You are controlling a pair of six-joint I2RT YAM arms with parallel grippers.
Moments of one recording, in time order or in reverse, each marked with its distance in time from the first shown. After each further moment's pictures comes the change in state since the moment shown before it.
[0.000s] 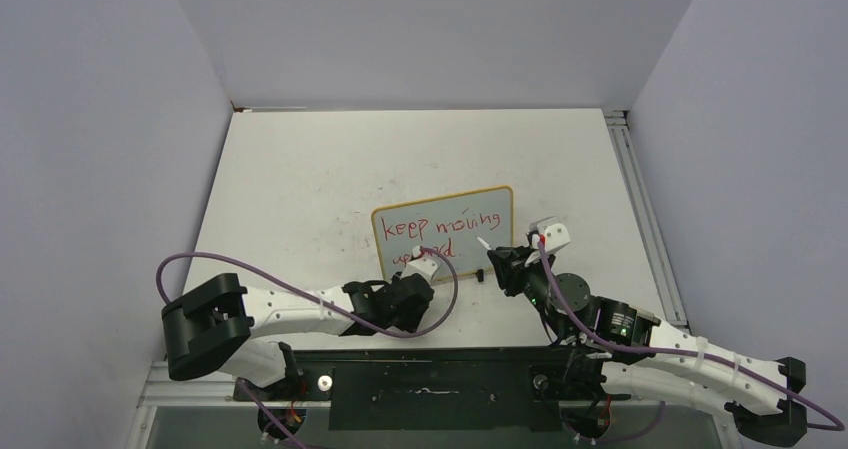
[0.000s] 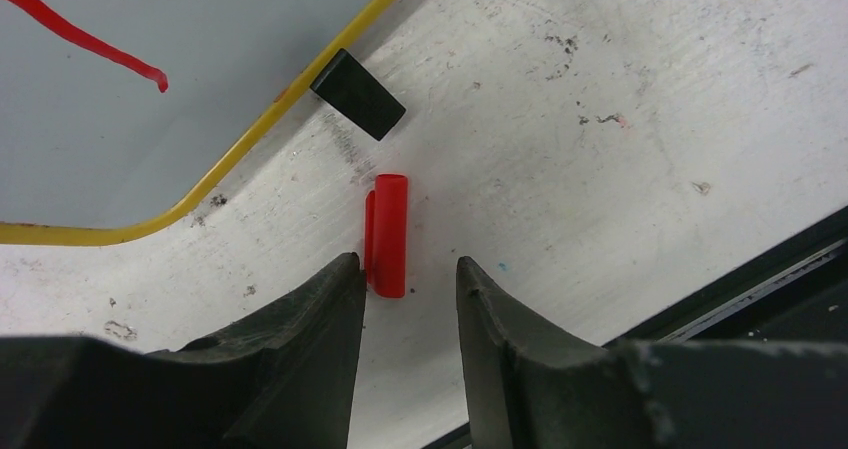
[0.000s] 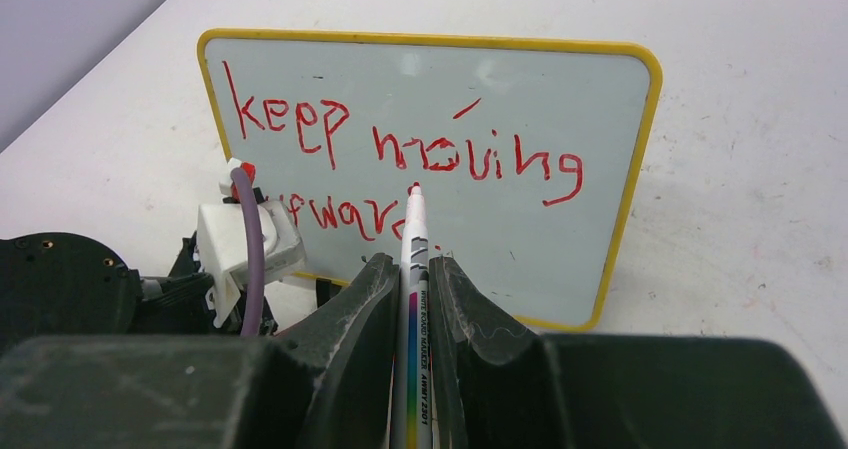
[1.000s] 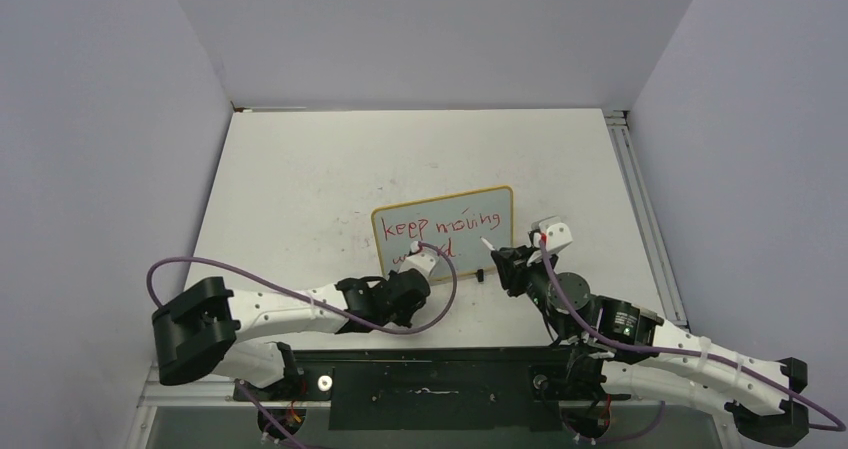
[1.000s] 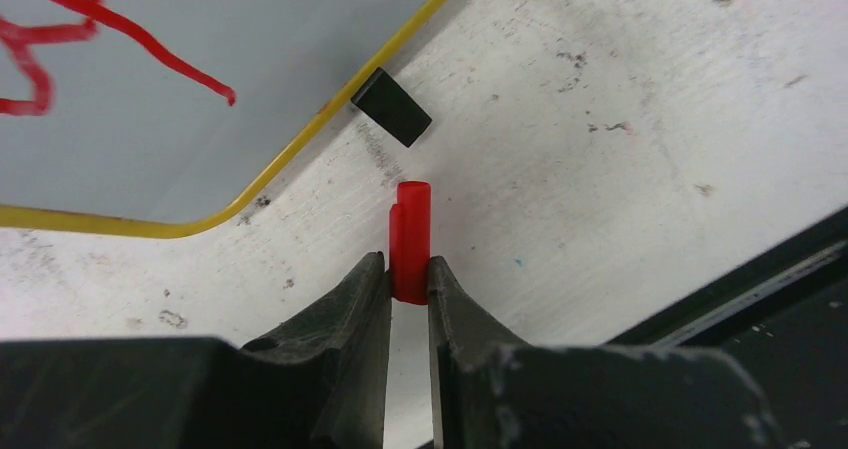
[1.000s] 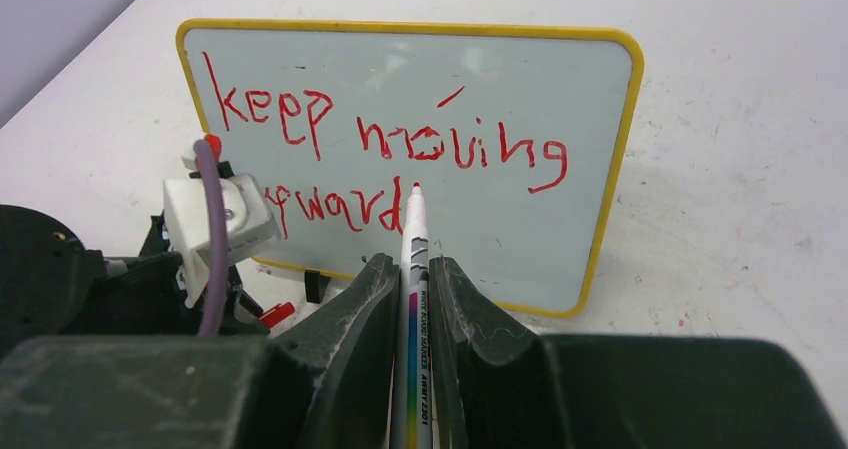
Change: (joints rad) left arm 0.013 0.001 0.018 -0.031 -0.024 0.035; right arm 0.000 -0.001 0.010 -0.052 0.019 0.023
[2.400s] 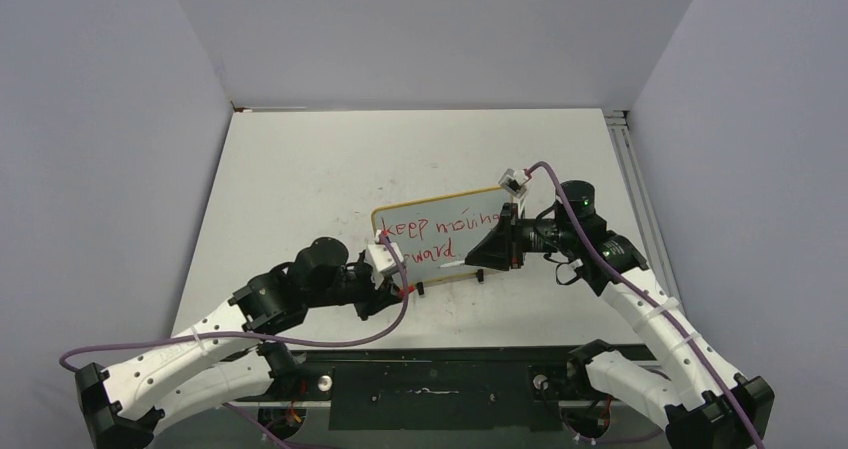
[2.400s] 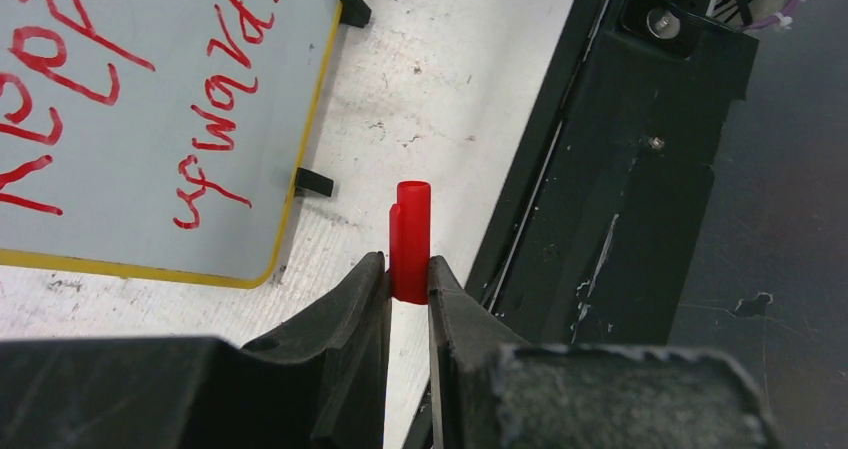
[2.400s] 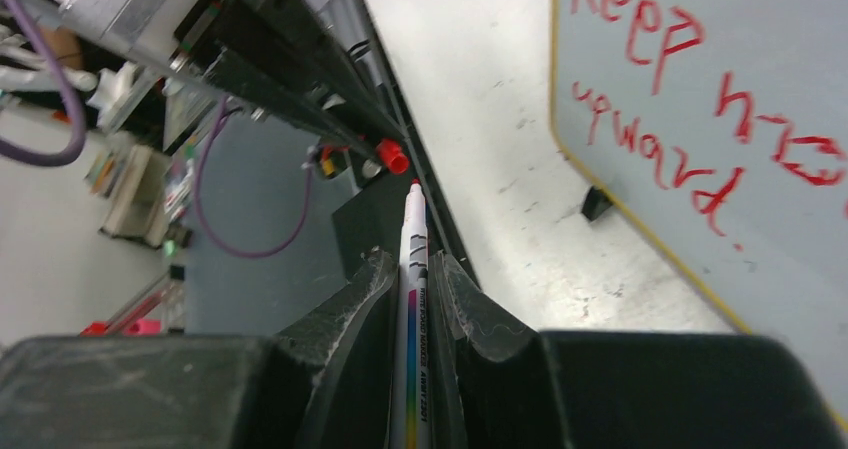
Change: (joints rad) left arm 0.241 -0.613 0.058 -0.205 0.591 0.529; right arm -0.763 0.367 0.237 -0.035 -1.604 -0.036
